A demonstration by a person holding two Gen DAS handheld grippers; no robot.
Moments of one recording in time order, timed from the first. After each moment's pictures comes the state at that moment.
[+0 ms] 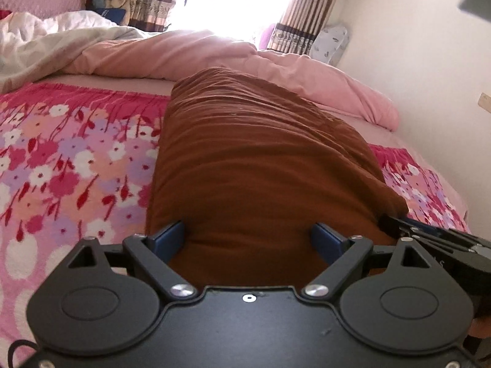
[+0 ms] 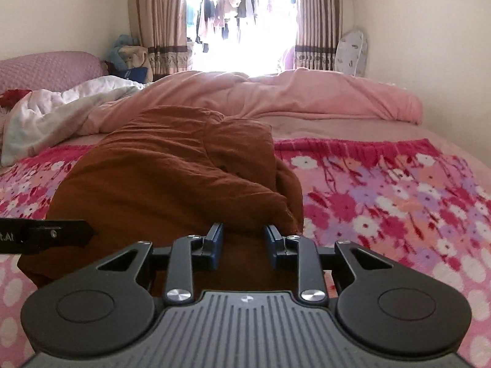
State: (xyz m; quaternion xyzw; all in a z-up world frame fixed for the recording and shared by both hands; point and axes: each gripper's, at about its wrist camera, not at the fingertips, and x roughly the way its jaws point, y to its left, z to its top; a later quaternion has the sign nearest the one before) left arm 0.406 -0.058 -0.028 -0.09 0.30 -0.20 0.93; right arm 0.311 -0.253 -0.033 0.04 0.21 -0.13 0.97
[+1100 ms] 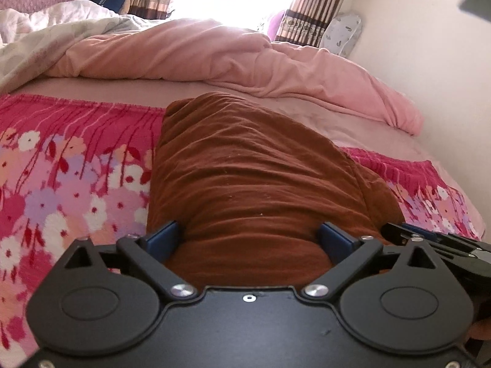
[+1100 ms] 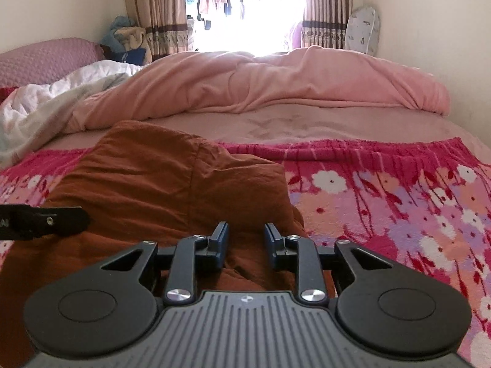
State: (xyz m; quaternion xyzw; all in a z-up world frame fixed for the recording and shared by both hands) left arm 0.537 -0.077 -0.009 -0.08 0.33 -0.19 0.92; right arm 0.427 -0.278 -0.025 0.05 0.26 -0.11 0.96
